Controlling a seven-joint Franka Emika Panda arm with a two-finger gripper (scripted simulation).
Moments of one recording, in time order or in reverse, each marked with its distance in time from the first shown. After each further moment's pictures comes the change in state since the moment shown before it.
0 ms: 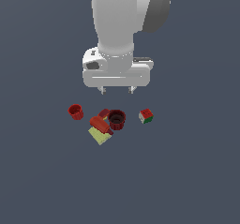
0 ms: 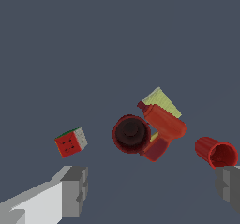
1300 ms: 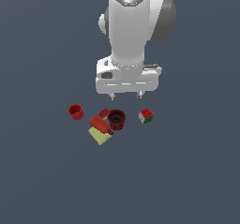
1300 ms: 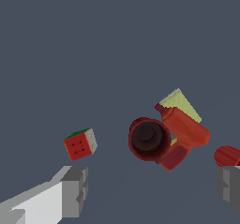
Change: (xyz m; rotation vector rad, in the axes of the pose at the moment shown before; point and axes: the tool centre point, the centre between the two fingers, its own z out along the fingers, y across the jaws) arm 0.000 -0.033 0.028 0.020 0.008 -0.048
